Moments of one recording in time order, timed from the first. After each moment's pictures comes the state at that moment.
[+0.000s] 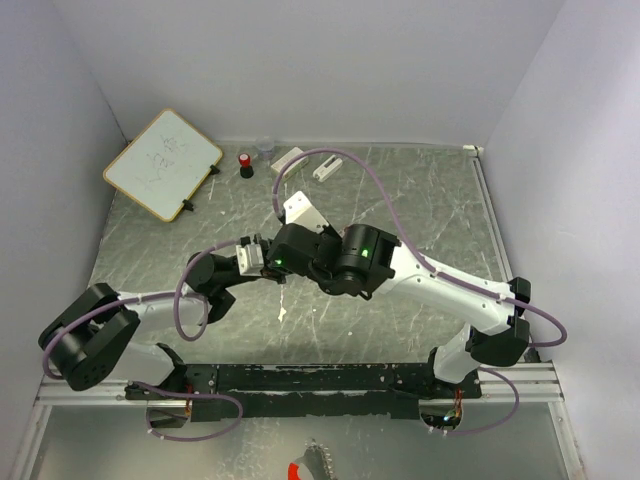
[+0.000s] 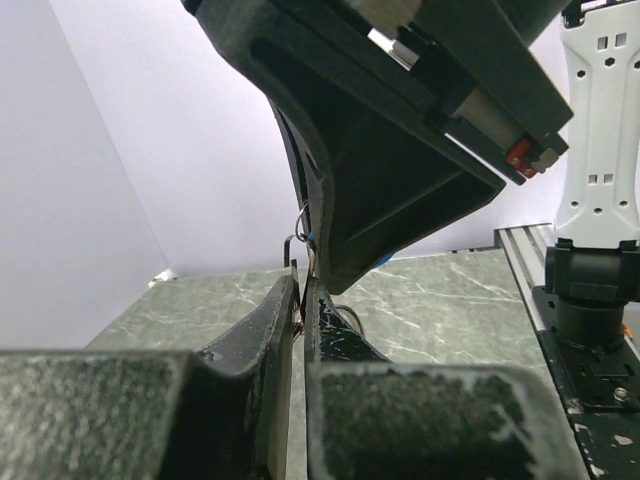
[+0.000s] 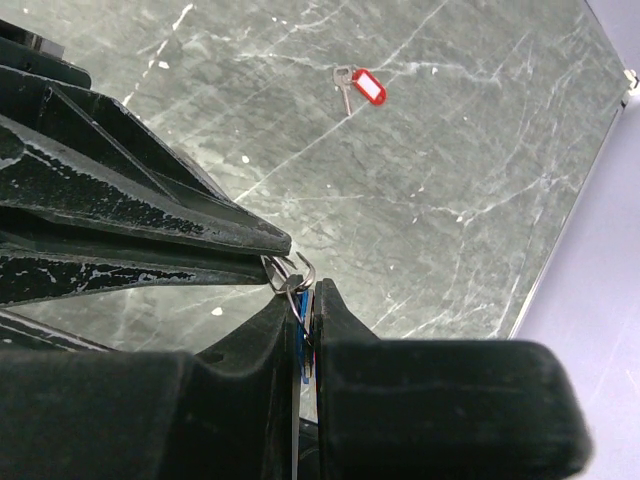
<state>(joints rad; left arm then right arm) -0.75 1.37 0.44 1.46 0.65 -0.07 1.28 1.56 1.77 -1.34 0.75 0.35</state>
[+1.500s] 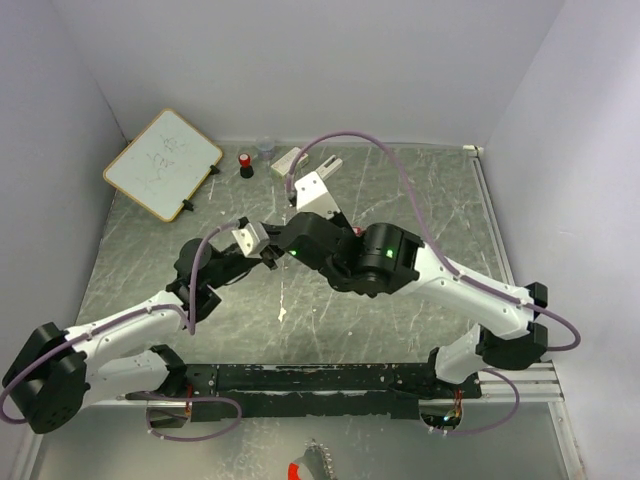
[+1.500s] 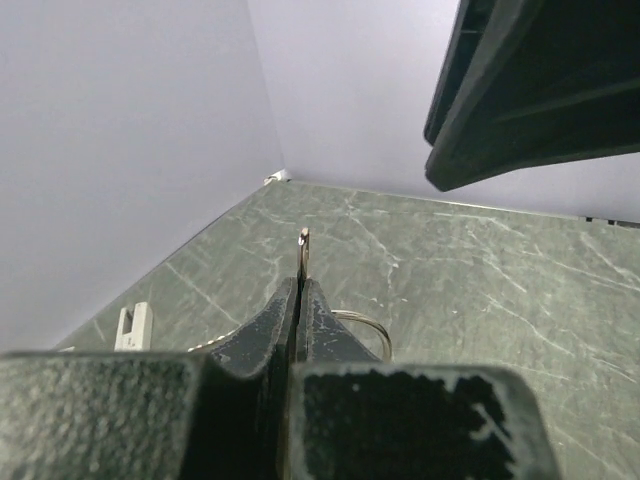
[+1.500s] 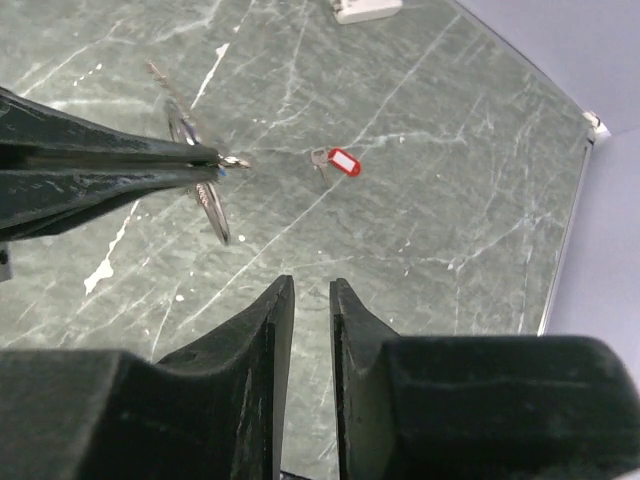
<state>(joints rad) -0.75 1.09 0.50 0.90 0.33 0.09 1.28 1.52 1.83 -1.24 0.86 0.33</state>
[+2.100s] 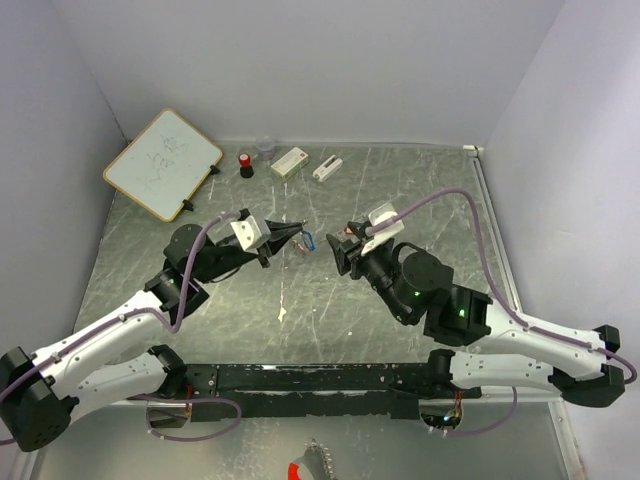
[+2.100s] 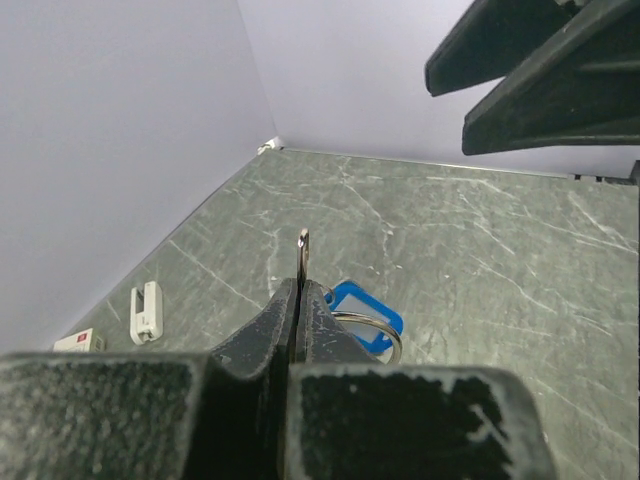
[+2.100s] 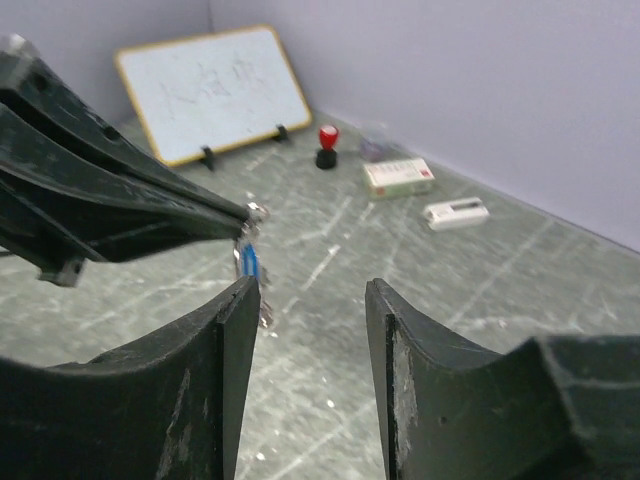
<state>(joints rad) -0.75 0.95 0.68 0.44 0.33 0.16 1.28 0.88 0.98 -0.12 0.72 -0.08</state>
